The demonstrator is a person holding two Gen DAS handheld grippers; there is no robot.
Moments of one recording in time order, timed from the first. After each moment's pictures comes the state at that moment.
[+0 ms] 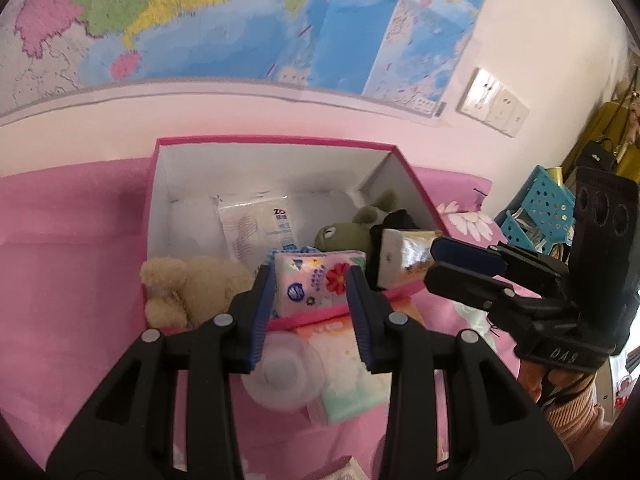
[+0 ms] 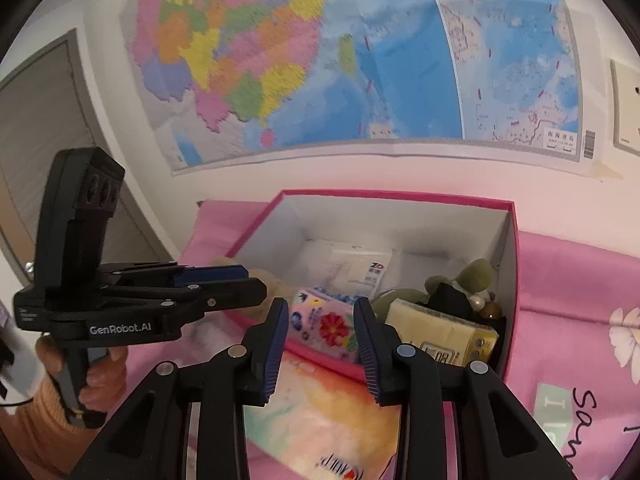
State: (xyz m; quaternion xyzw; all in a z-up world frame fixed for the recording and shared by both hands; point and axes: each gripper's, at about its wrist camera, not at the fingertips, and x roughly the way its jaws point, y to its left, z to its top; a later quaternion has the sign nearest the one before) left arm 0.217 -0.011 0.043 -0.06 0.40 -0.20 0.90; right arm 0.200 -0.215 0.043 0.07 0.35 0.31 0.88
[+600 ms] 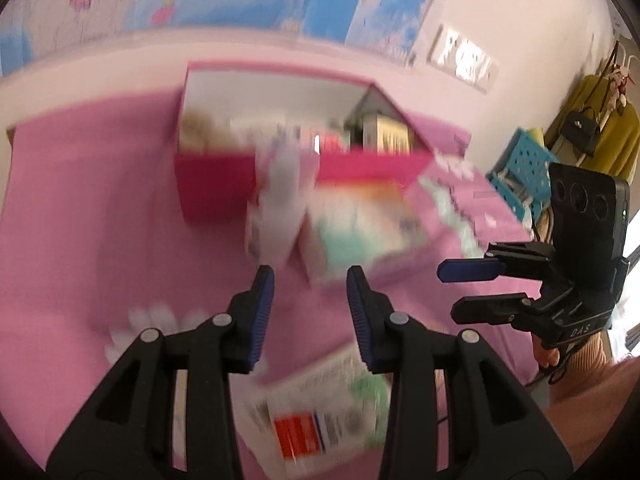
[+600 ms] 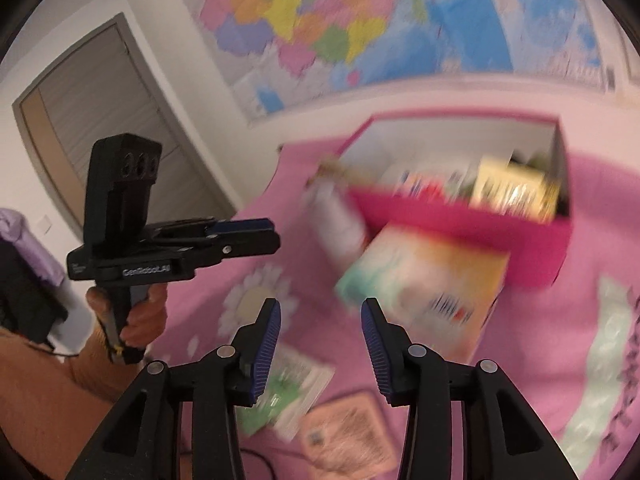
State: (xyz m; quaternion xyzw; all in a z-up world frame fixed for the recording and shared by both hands) left arm 0.109 0.020 -0.001 -0.05 0.42 -0.21 0.88; right arm 0.092 -0.215 0.014 0.08 0.40 0.43 0.81
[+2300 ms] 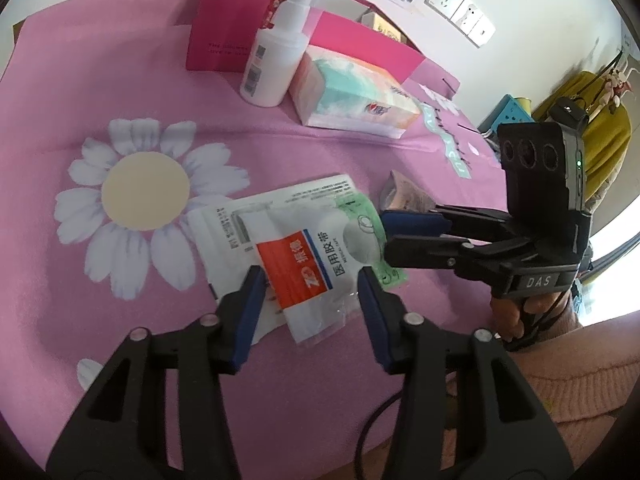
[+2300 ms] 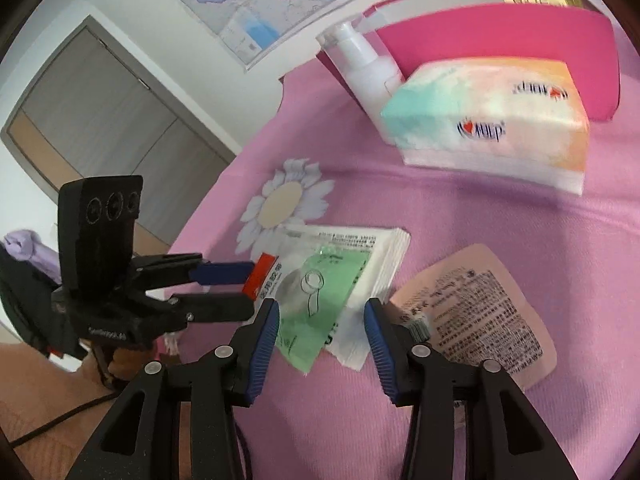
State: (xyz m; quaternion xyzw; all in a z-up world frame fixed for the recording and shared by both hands) left arm 0.028 0.038 -0.066 -0.10 0.49 -0.24 0.83; right arm 0.042 -0.174 -0.064 0.13 0.48 0.43 0.75
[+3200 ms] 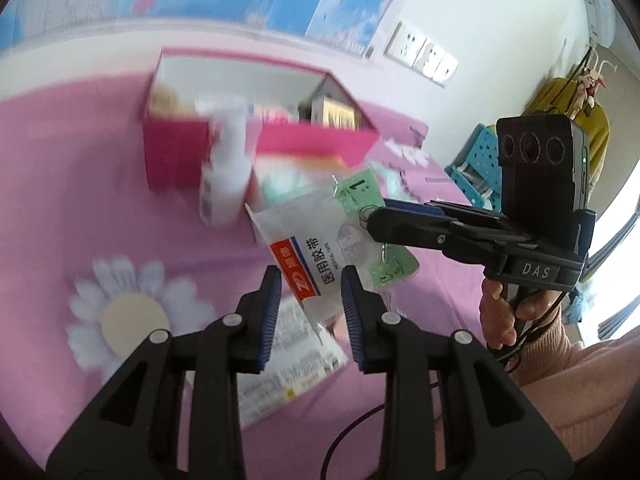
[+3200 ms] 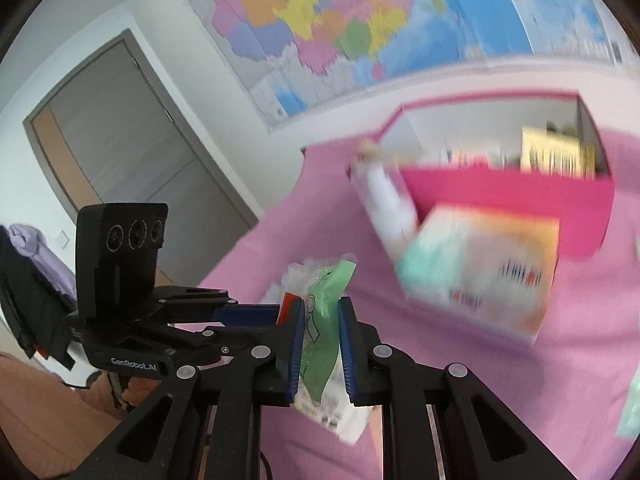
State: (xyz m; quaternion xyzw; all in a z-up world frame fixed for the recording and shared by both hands) left arm 0.065 0.018 0.010 -0.07 0.41 -0.27 0.87; right arm 0.071 -0.197 0.018 0.13 0.37 0.44 0.81
